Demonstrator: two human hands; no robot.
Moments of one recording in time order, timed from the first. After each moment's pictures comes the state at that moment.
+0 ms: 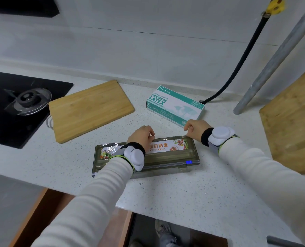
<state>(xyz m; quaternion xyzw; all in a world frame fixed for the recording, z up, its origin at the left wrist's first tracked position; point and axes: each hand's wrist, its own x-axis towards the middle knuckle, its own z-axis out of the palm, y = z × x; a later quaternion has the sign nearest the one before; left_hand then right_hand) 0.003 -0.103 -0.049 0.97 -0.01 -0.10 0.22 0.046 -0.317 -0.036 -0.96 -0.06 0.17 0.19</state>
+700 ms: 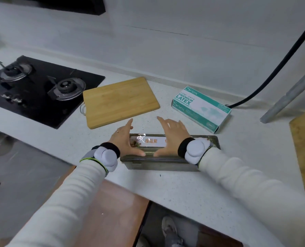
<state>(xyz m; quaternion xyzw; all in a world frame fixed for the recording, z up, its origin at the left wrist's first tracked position) -0.064 0.036 -0.038 0.94 0.06 -0.16 0.28 -0.012 -0.174 -0.033 -0.94 -0.28 0.14 0.09</state>
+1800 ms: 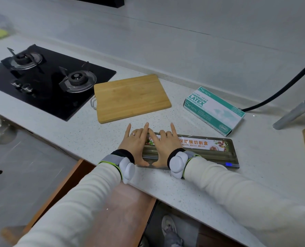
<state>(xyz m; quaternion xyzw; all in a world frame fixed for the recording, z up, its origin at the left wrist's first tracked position) -0.082 0.044 -0.072 0.99 -0.07 -0.09 0.00 -0.046 -0.105 -0.060 -0.93 -0.36 0.06 -0.08</state>
